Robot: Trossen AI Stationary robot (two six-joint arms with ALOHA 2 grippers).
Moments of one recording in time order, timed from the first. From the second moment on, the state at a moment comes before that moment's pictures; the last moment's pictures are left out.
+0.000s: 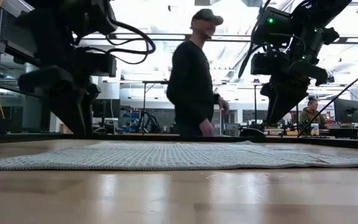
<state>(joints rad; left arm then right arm) -0.18 1.45 0.75 -0.47 -0.21 -0.28 -0.16 1.32 0.68 -0.45 -0.05 0.00</state>
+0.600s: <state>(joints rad) -0.18 1.48 0.75 -0.47 -0.16 -0.33 -0.16 1.38 0.68 -0.44 -0.05 -0.01</state>
